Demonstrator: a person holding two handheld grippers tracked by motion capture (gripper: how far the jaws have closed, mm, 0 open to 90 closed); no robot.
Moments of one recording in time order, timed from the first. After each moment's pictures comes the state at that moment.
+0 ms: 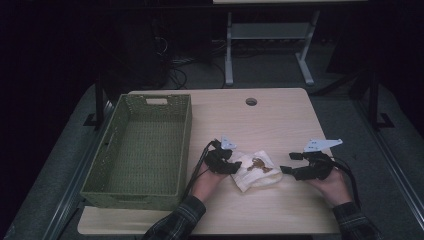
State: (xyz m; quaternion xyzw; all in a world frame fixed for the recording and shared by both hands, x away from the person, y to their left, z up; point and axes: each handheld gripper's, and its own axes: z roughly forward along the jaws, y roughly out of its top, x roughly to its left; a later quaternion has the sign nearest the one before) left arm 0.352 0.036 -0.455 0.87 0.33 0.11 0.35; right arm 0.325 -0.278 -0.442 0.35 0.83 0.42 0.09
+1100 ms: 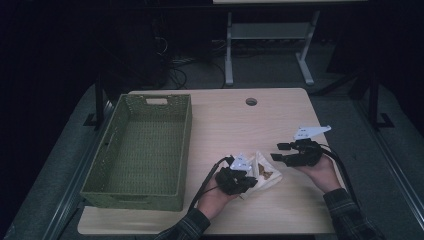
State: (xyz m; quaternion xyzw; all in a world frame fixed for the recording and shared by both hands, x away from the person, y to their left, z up) left arm 0.289 0.011 -0.439 0.88 0.23 0.02 0.42; right arm 0.356 -0.253 -0.425 0.32 0.84 0.43 0.09
